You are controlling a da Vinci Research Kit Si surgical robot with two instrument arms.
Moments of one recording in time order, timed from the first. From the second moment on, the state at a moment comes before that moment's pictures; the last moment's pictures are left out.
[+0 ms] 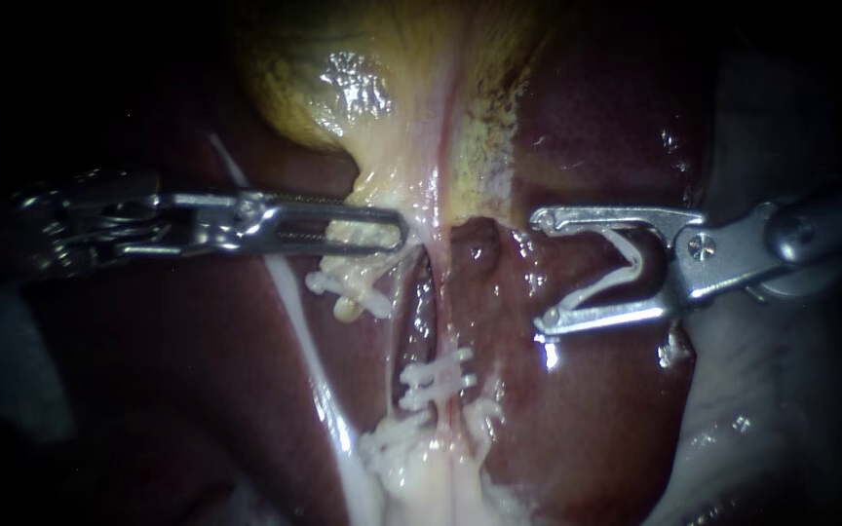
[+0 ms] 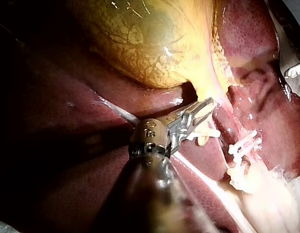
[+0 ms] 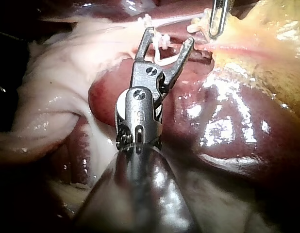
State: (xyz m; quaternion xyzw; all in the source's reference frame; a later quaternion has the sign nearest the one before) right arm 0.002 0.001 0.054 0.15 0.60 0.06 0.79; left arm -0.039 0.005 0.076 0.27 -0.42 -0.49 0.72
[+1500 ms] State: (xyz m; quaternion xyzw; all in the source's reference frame) right arm 0.010 -0.001 0.064 0.26 0.53 0.20 0.78; left arm -0.034 0.006 0.068 0.26 -0.42 -0.50 0.71
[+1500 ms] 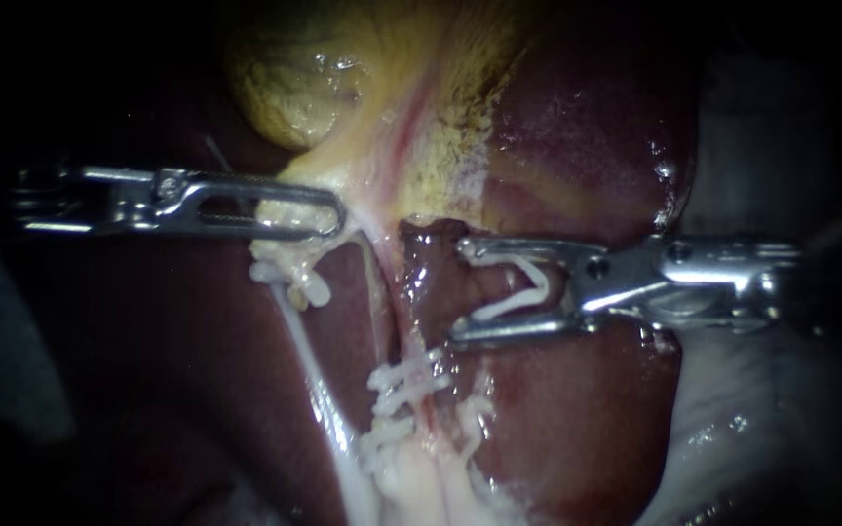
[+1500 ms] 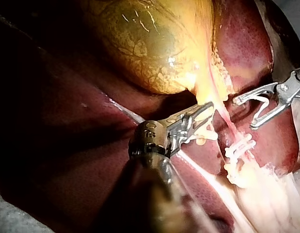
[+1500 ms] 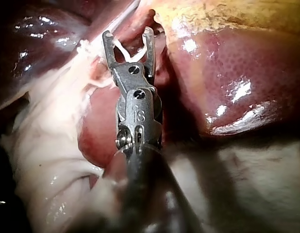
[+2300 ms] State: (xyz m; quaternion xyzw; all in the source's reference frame) right arm 0.015 -0.002 0.069 0.31 0.53 0.21 0.76; left arm -0.035 0.006 0.066 0.27 -0.42 -0.49 0.71
